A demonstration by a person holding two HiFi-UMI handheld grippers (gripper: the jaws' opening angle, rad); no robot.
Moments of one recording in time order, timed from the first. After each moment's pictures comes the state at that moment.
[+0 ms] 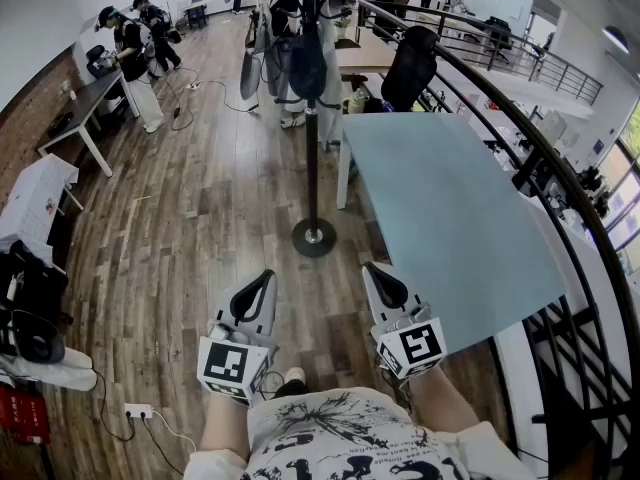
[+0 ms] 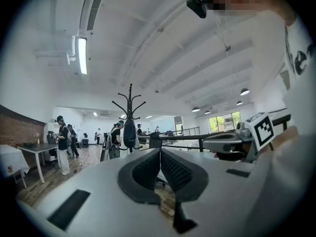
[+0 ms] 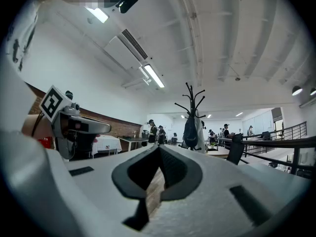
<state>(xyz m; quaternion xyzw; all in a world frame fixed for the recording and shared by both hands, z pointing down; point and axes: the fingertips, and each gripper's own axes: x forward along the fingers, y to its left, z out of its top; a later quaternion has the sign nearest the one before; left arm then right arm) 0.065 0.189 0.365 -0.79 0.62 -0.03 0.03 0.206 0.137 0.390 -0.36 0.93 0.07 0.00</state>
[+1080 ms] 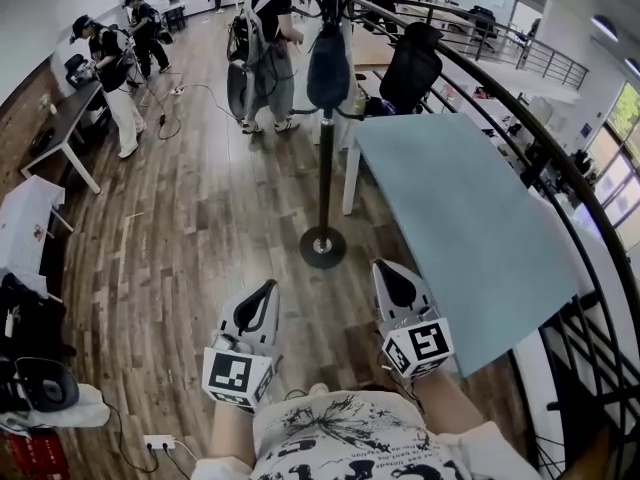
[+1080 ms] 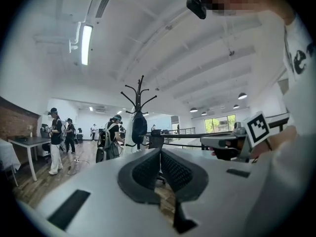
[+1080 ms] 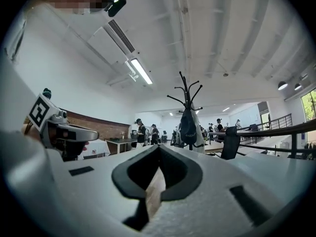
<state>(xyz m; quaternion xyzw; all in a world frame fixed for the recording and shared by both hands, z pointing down) -0.077 0.109 0.390 -0.80 0.59 -0.03 0.01 0.086 0.049 0.406 -0.43 0.90 0.02 0.02</state>
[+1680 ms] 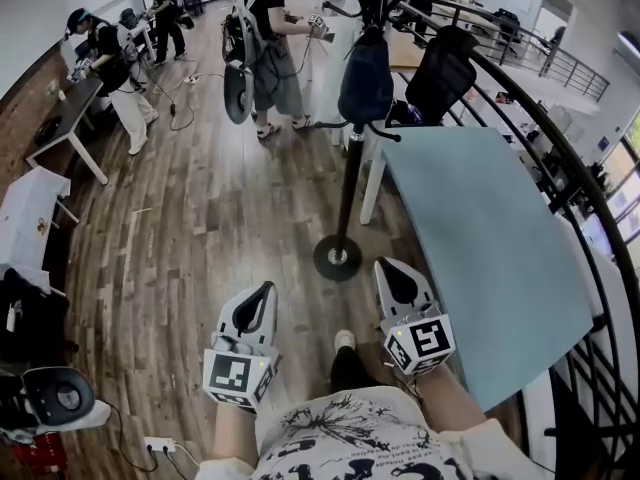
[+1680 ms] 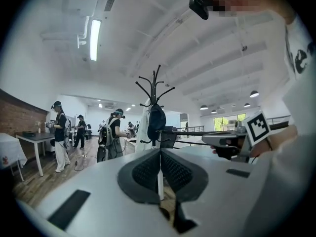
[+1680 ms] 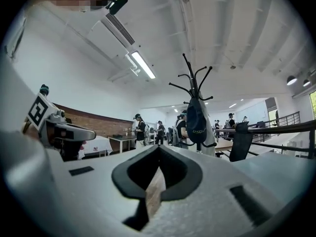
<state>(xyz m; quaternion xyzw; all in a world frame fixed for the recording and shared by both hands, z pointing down) -0.160 -0.007 0.415 -0.78 0.63 -0.03 -0.02 0.004 -0.084 0.427 -0.40 0.92 0.02 0.00</state>
